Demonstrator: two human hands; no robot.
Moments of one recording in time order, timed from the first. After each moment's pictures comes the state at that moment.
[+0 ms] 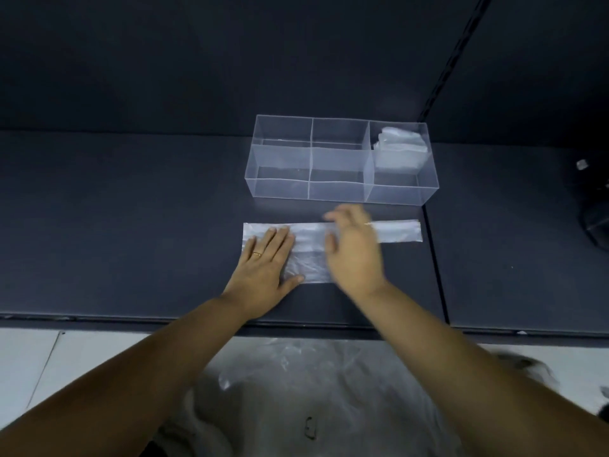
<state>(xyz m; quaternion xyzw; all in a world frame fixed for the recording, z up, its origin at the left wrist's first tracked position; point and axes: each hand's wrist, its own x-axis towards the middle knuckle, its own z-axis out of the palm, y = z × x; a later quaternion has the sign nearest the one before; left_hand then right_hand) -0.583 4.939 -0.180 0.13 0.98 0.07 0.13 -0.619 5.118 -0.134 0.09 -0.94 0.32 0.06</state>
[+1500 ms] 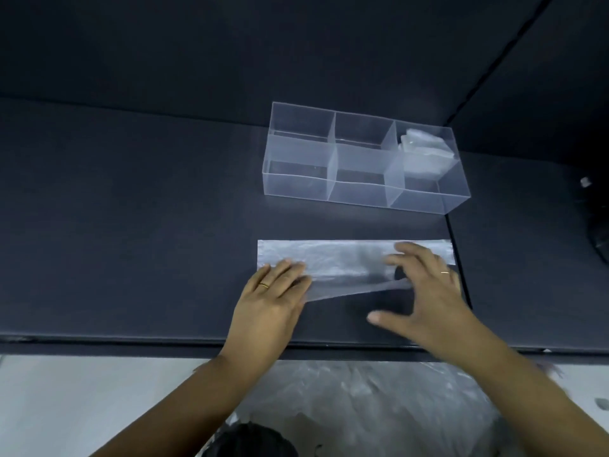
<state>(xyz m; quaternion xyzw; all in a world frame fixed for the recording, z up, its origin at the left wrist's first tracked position) -0.546 4.930 -0.191 0.17 0.96 0.21 -0.12 -0.575 5.171 -0.115 0.12 -0.96 0.20 -0.14</state>
